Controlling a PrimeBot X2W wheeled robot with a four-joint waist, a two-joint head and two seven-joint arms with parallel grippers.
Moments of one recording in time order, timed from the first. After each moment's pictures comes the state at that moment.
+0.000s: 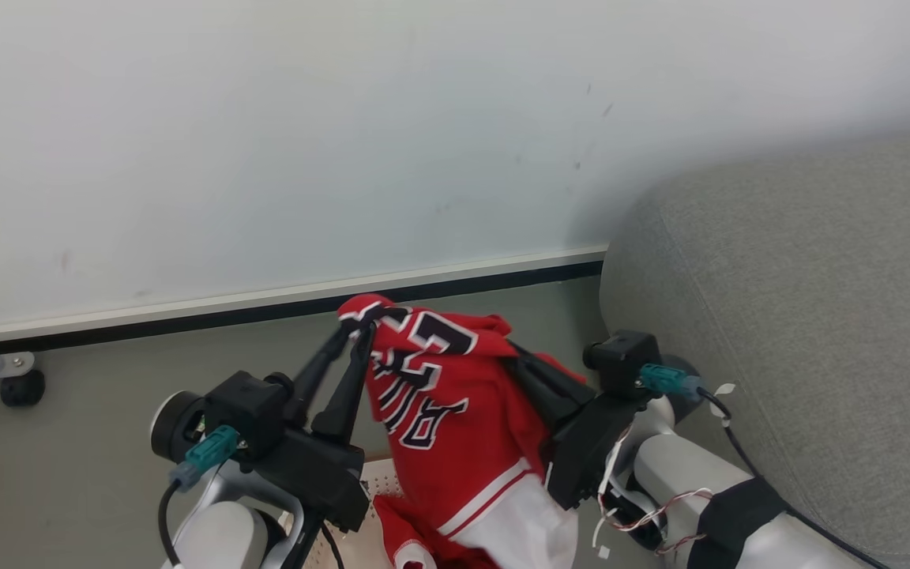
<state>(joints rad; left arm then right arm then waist) -0.30 0.16 -0.40 0.18 -0.38 -0.08 -0.11 -0.71 -0.12 1.00 0.72 0.72 0.12 -0.25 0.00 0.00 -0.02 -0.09</state>
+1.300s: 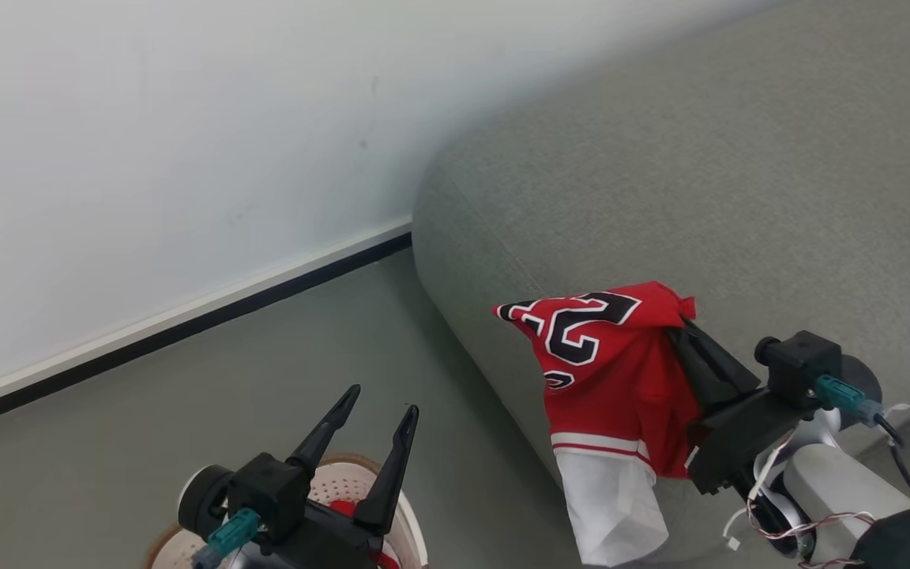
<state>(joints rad) -0.16 0.16 -0.44 0.15 -0.39 -0.08 -0.17 -0.53 -0.40 0.76 0.42 0.63 -0.01 -0.25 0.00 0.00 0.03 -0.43</state>
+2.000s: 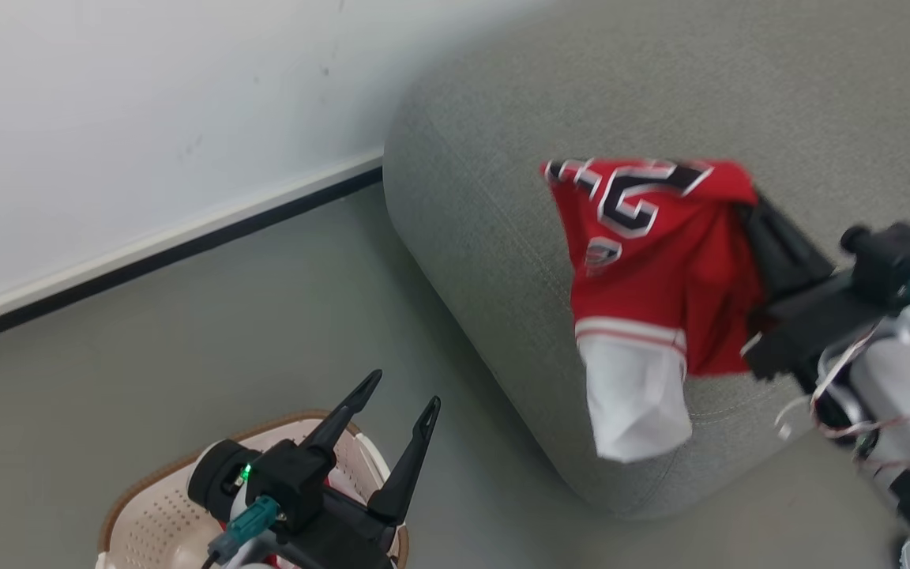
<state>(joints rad) -0.18 0.18 -0.49 0.12 -0.36 -0.09 -0.15 -0.63 -0.46 0.66 0.37 0.60 0.00 -0.25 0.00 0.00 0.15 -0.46</state>
